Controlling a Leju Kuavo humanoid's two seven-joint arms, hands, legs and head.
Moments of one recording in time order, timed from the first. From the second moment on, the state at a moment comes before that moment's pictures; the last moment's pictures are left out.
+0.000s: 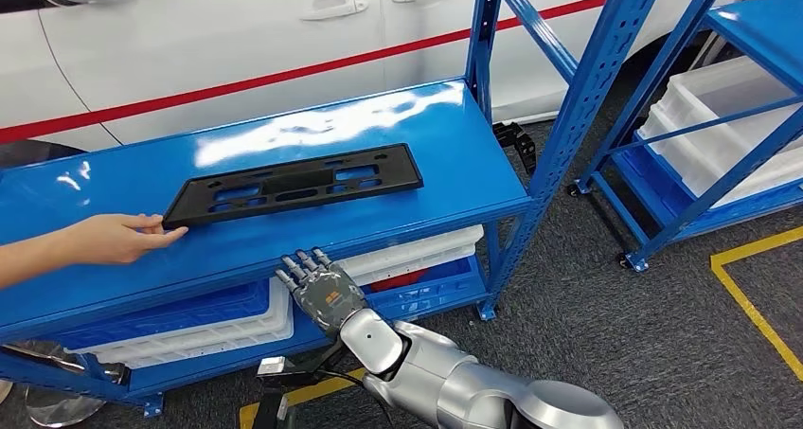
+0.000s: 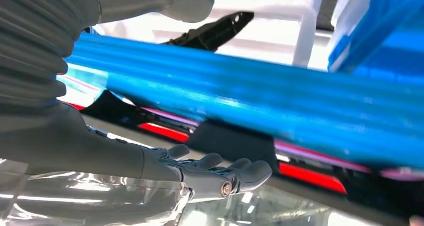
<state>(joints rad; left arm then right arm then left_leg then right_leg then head) -0.17 -0.22 0.42 -0.19 -0.32 0.06 -0.21 -0.77 0.36 1.42 -0.40 1.04 -0.47 0.19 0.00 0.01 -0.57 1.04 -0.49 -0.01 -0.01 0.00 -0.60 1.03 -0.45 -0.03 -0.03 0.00</state>
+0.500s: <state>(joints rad) -0.15 -0.22 0.43 -0.19 -0.30 0.08 -0.23 -0.78 0.36 1.44 -0.45 1.06 -0.52 0.20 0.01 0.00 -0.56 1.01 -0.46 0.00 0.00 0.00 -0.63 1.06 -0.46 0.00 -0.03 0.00</state>
